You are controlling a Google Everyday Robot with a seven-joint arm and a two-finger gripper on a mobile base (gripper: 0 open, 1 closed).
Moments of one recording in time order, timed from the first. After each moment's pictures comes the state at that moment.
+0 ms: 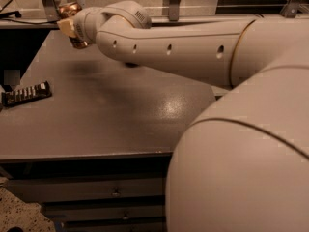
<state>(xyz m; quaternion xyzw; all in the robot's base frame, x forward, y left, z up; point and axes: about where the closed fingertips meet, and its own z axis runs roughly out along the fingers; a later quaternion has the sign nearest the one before) 0.751 0.231 0.961 -0.29 0.72 0.22 0.59</state>
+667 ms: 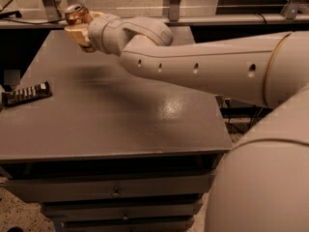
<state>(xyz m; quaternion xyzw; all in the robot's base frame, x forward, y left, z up) 0.719 0.202 0.966 -0.36 0.64 0.21 0.65</state>
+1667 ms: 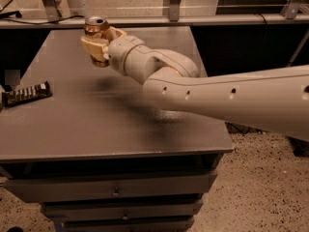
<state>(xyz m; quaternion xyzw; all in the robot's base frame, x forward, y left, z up) 0.665 0.147 0.955 -0.27 0.63 0.29 0.67</state>
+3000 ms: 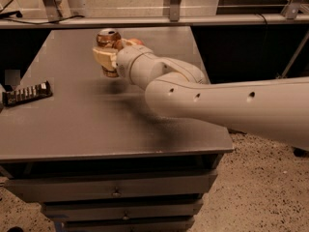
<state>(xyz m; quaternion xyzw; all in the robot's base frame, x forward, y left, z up) 0.656 0.113 0.927 -0.24 0.69 0.24 0.64</state>
